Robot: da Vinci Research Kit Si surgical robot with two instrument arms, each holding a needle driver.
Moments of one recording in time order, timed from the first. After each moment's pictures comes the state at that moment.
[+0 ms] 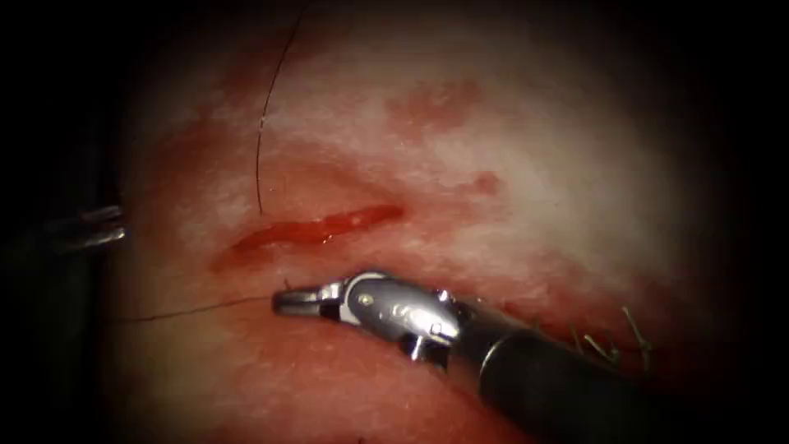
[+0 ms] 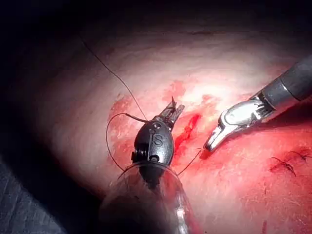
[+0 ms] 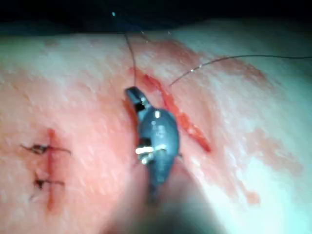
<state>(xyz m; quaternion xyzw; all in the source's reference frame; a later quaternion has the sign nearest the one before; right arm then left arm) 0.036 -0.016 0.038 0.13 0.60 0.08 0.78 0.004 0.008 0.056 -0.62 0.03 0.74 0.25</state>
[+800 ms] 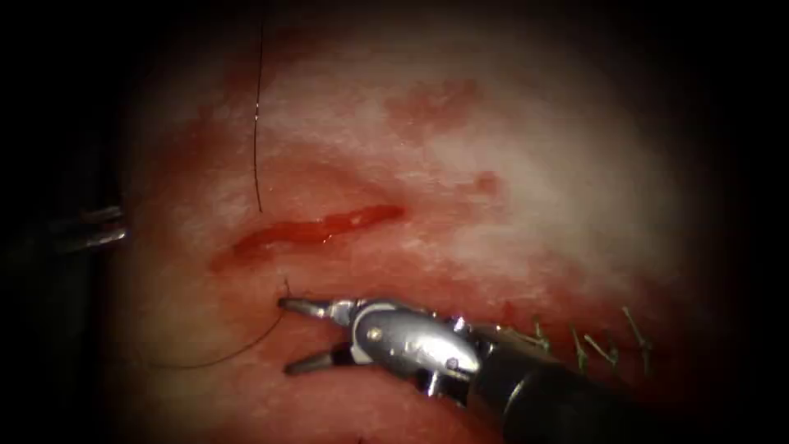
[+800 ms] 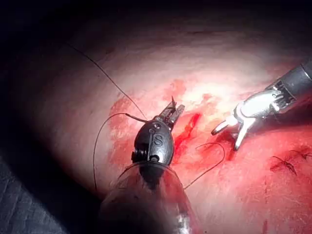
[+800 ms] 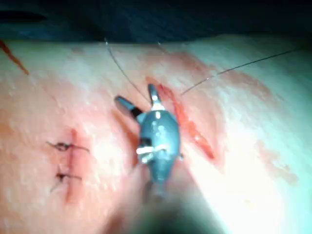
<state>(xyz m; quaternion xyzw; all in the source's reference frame) 0.035 -0.015 0.035 0.04 0.61 0.09 0.79 0.004 0.008 0.056 -0.62 0.03 0.74 0.25</state>
